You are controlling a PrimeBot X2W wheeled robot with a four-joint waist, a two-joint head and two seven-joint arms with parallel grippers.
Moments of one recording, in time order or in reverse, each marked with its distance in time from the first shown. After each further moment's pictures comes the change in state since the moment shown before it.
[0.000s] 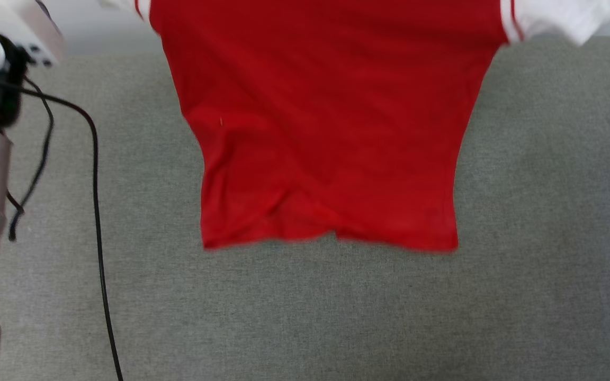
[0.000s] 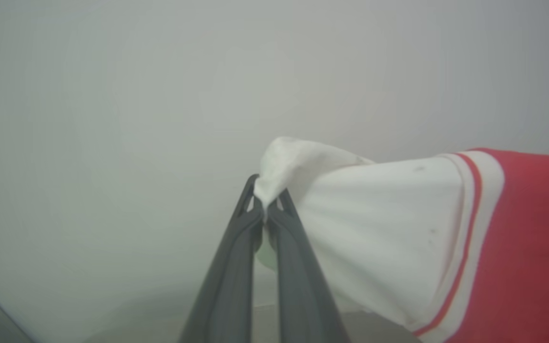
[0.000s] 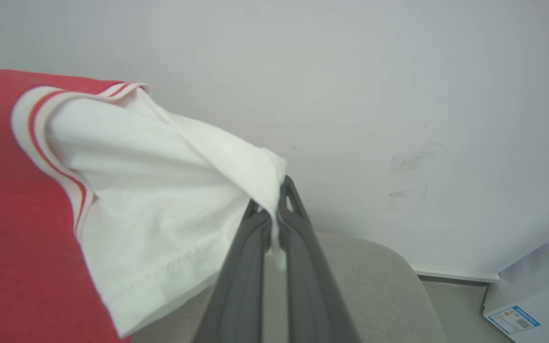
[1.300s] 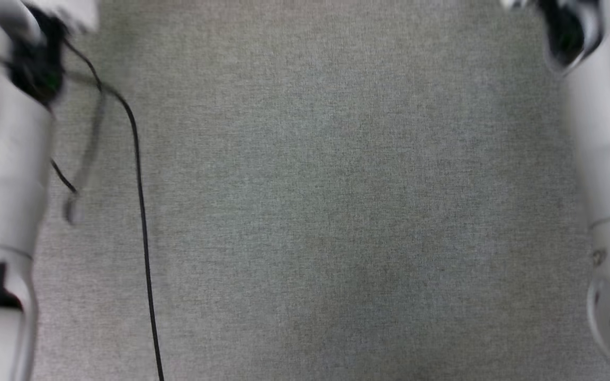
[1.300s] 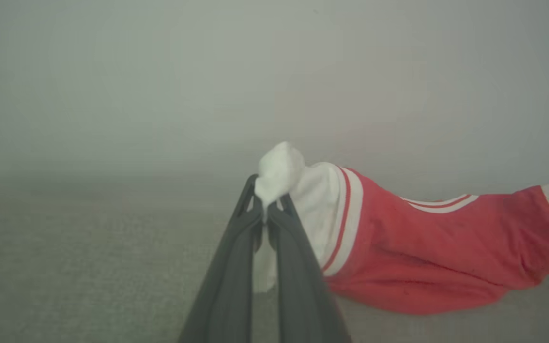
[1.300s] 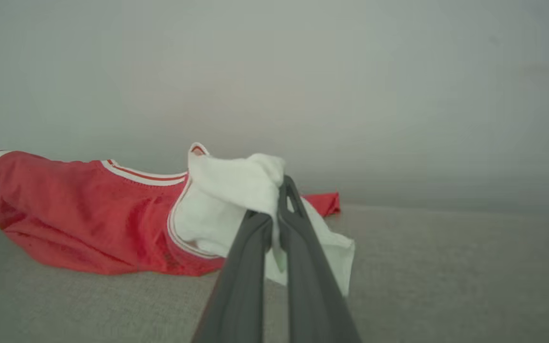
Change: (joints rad) left arm -0.193 -0.095 -0.098 0.260 -0.211 -0.060 -0.233; right arm -0.446 0.292 -0.010 0.628 -0.054 -0.001 -0.486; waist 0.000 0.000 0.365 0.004
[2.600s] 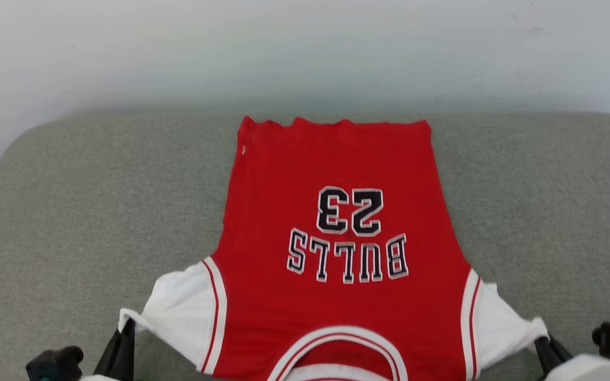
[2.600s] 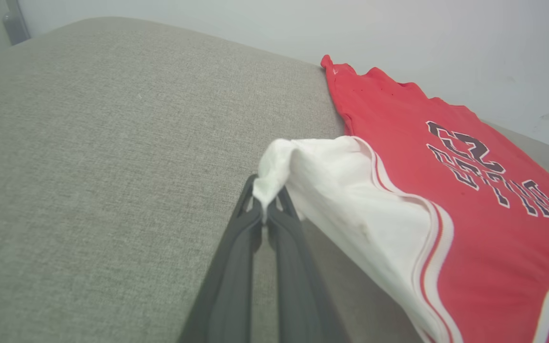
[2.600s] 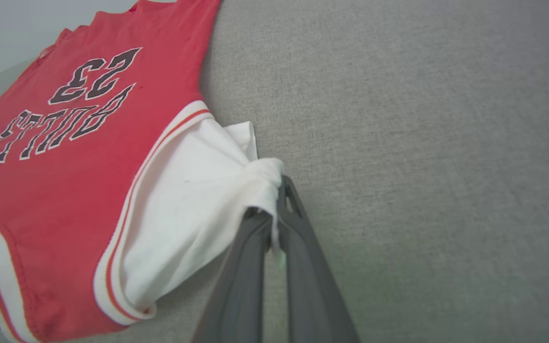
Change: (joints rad) left arm 1.308 -0.113 0.302 -0.597 0.169 0.057 -0.012; right arm 1.378 -0.040 -0.134 -0.738 0.164 0.000 0.192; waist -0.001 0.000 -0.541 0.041
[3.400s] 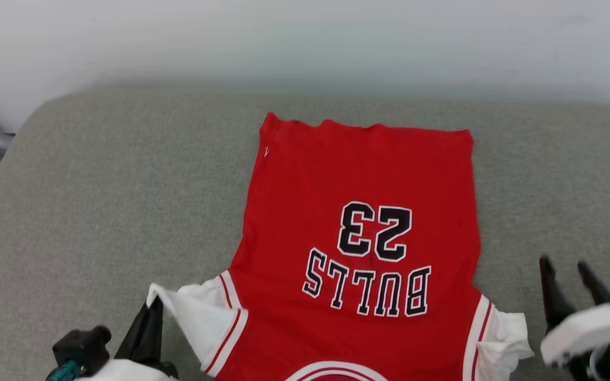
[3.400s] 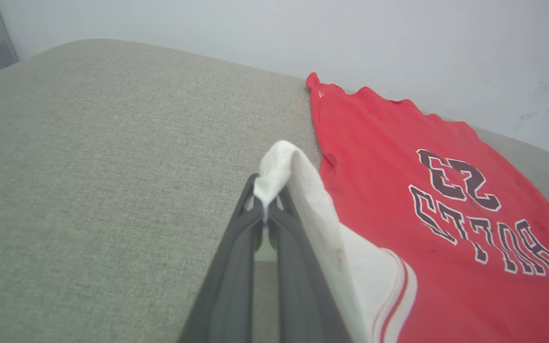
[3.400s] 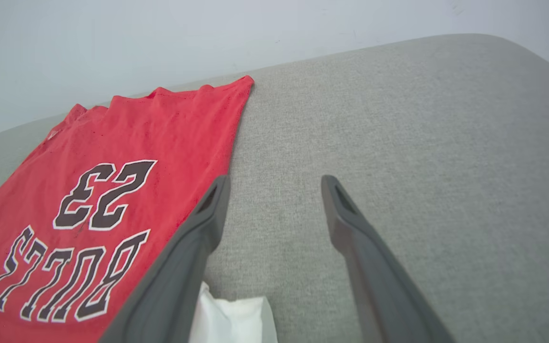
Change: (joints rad) left arm 0.037 -0.018 -0.070 -0.146 0.045 0.007 0.002; right arm -0.028 0.049 -0.069 -0.122 -0.067 0.000 -0.058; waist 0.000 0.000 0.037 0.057
